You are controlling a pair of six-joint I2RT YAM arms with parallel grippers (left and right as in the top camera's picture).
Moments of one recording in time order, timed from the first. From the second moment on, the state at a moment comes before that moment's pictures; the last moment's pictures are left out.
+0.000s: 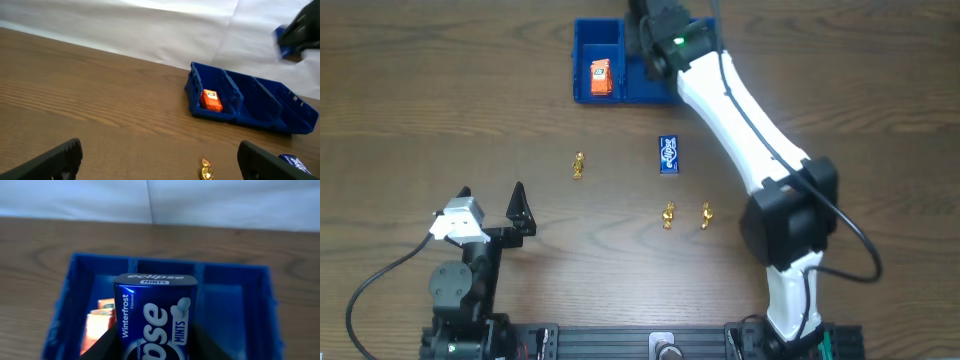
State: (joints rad) left arm -0.05 0.01 0.02 -0.12 -0.01 -0.25; right arm 0.49 2.13 1.98 -0.62 0.27 0.31
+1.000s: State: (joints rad) left arm -0.05 0.01 0.02 -0.12 -0.01 -0.25; right arm 0.52 1.91 1.31 -0.75 0.15 0.47
